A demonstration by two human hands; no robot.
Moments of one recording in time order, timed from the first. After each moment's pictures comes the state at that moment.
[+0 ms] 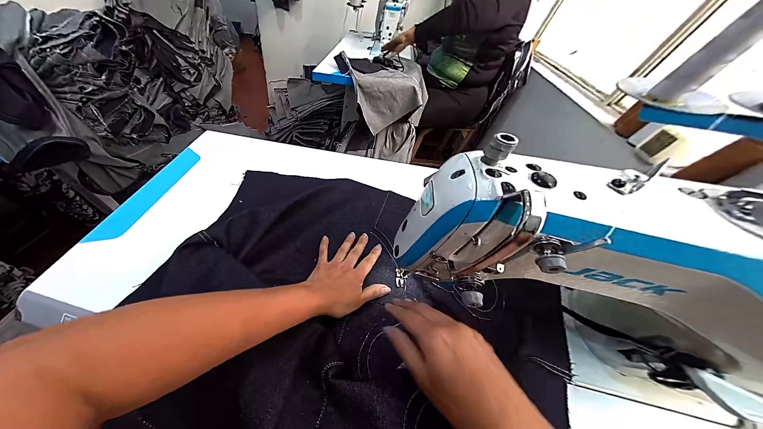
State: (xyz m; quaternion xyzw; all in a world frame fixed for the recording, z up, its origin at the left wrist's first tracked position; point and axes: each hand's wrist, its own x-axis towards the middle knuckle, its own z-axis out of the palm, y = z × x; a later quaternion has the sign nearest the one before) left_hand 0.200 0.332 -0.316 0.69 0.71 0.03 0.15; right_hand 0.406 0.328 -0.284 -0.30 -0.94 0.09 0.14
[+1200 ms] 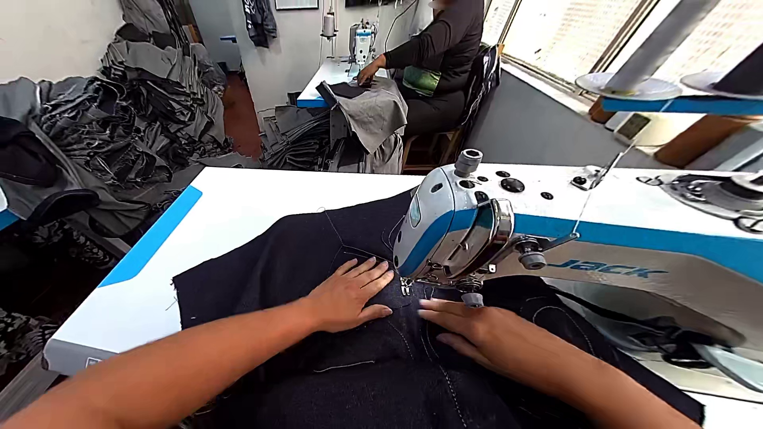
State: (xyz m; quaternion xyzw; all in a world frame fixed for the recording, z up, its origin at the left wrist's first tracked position) left_hand 0.171 0.333 -0.333 0.84 0.53 0.10 0.08; right_hand 0.454 0.411 -0.309 -0.09 -0.98 0.07 0.13
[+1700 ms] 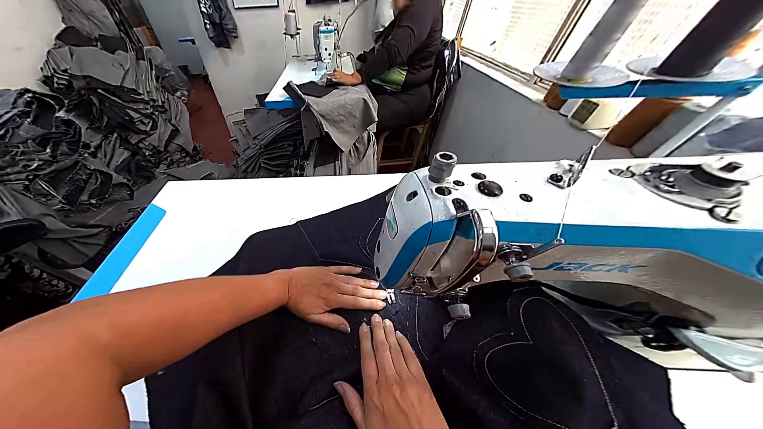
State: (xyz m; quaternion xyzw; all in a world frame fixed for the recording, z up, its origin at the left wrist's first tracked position) left_hand 0.115 0.396 -0.339 0.98 0.18 0.07 0.07; right_hand 0.360 0.283 -0.353 -0.39 -0.90 -0.06 0.17
